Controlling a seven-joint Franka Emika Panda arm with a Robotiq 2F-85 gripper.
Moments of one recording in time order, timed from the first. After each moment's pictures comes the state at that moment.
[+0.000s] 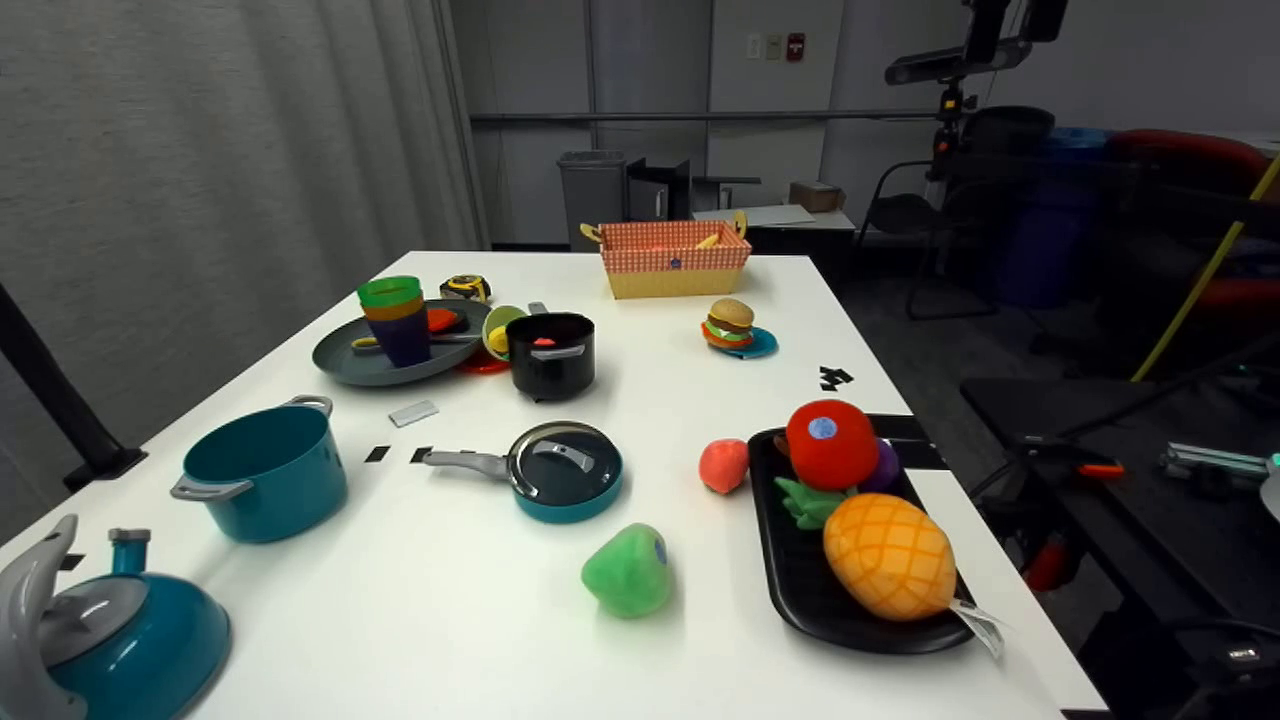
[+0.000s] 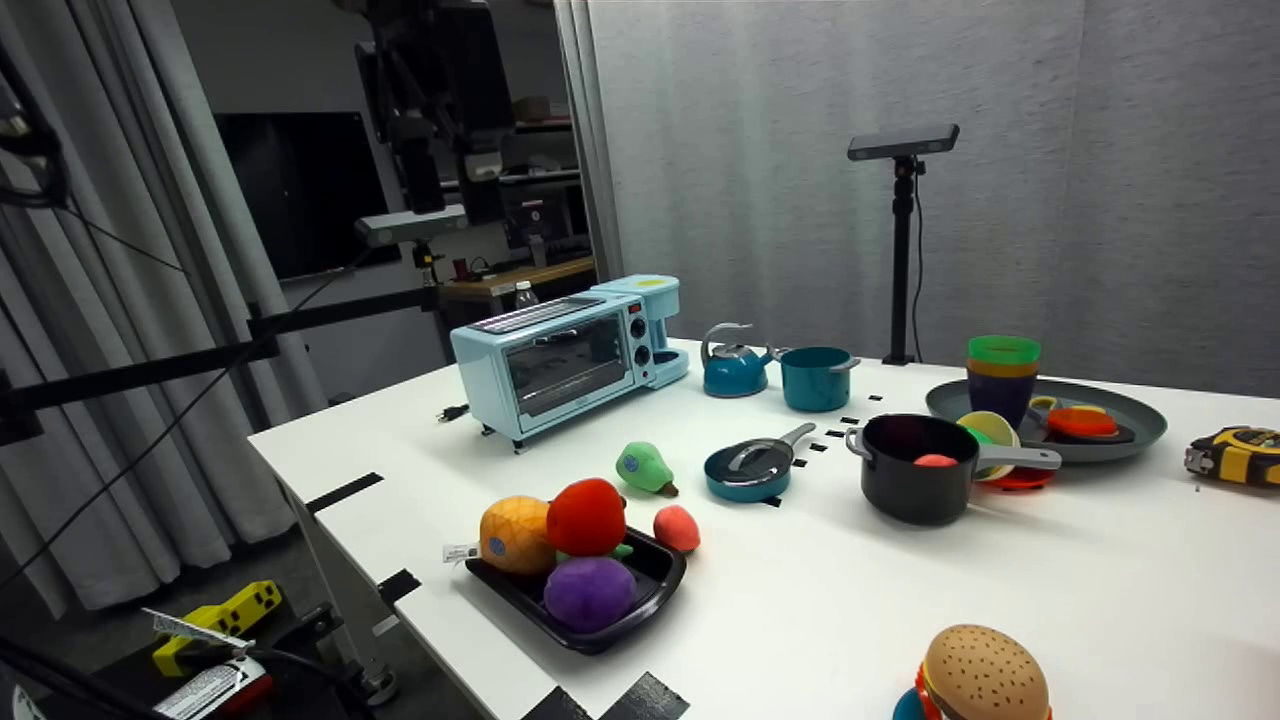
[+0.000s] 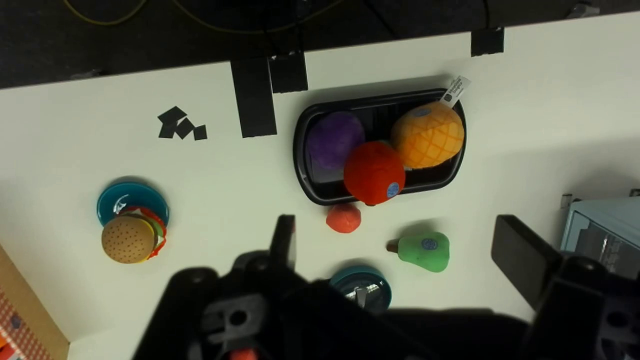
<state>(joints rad) -0.11 -0.65 -0.26 -2.46 -0.03 1.85 -0.22</state>
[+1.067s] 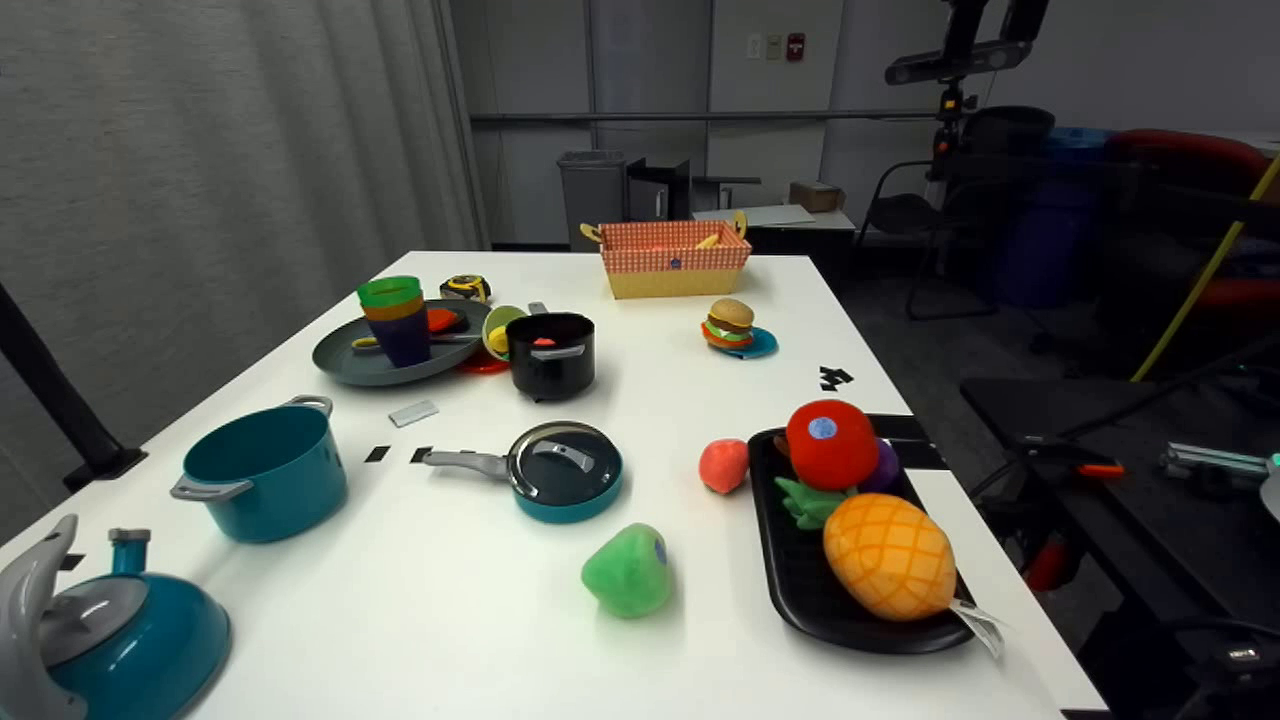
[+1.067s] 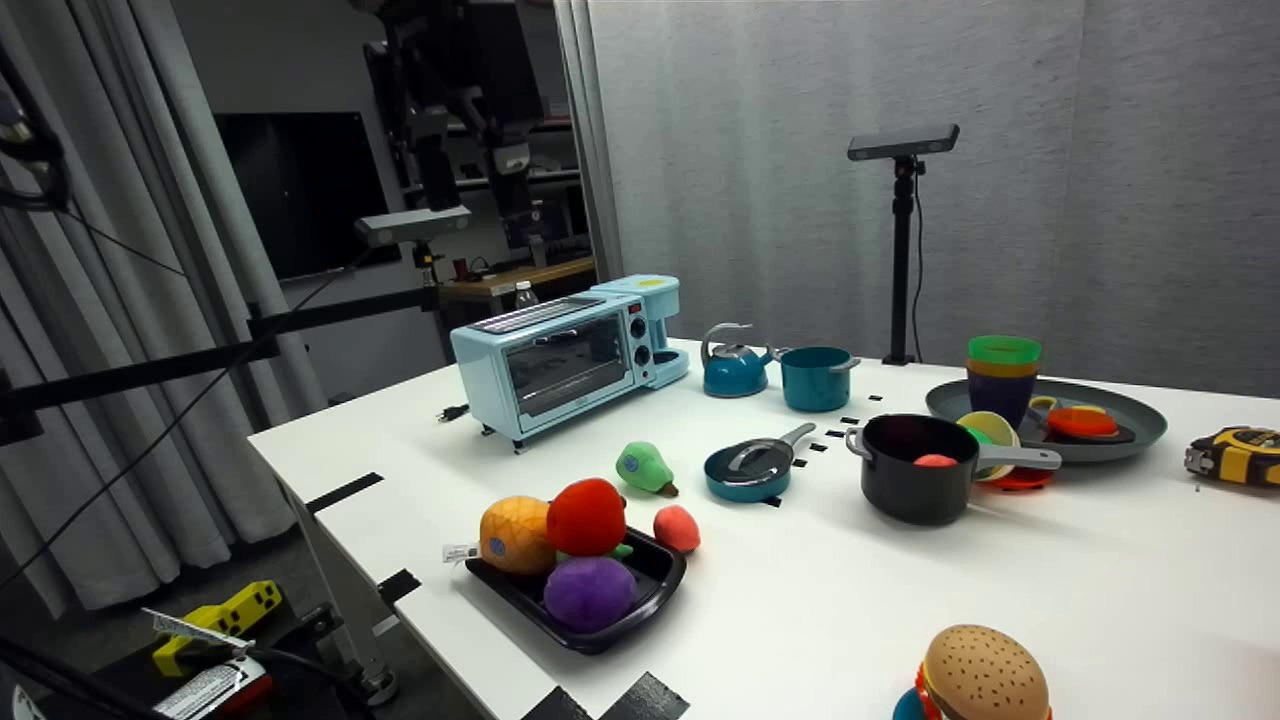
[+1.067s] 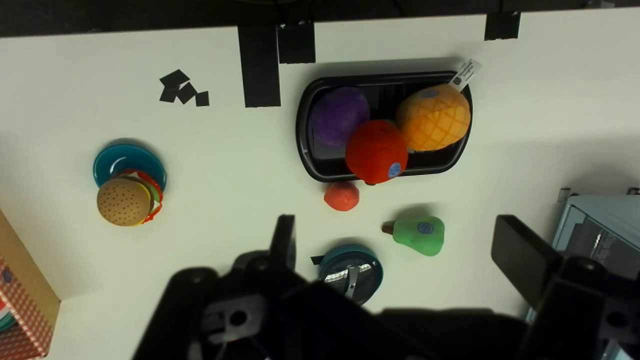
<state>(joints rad) -0.11 -0.65 -0.26 -2.47 -0.03 1.91 -0.29</state>
